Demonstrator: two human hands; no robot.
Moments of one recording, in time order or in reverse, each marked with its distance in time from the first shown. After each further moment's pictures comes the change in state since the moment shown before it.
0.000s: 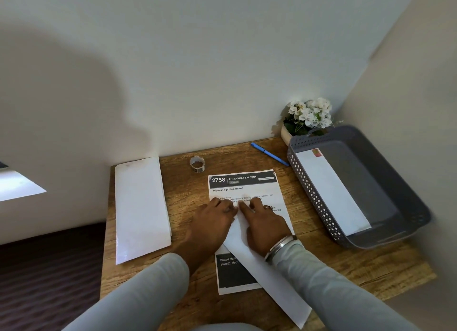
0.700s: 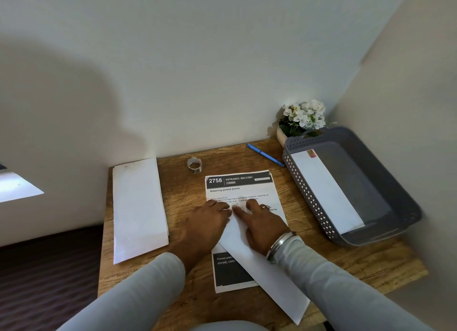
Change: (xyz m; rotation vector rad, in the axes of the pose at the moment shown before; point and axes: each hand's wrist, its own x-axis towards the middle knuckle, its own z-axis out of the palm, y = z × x) left_hand -0.005 0.001 -0.015 -0.047 -0.010 -0.003; right_hand -0.006 0.012 -0.010 0.025 -0.069 -0.127
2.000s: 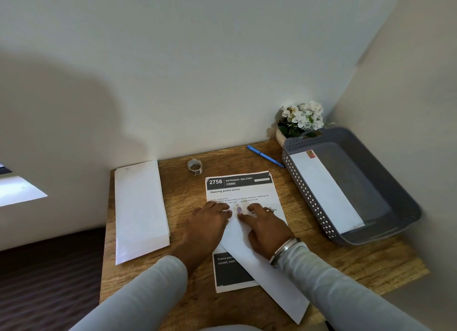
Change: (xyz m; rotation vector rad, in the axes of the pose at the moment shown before) left_hand -0.003 0.004 0.003 -0.019 -0.005 -0.048; right_hand -0.013 0.003 0.002 0.061 0.047 0.020
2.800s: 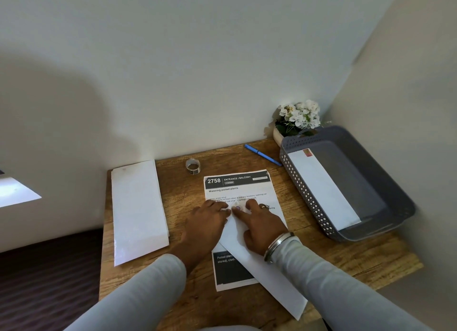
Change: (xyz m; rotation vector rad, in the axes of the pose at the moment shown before) left_hand -0.001 -0.005 0.002 -0.010 0.009 0.011; right_hand 0.008 -0.010 -0.002 -0.026 -0.024 0.038
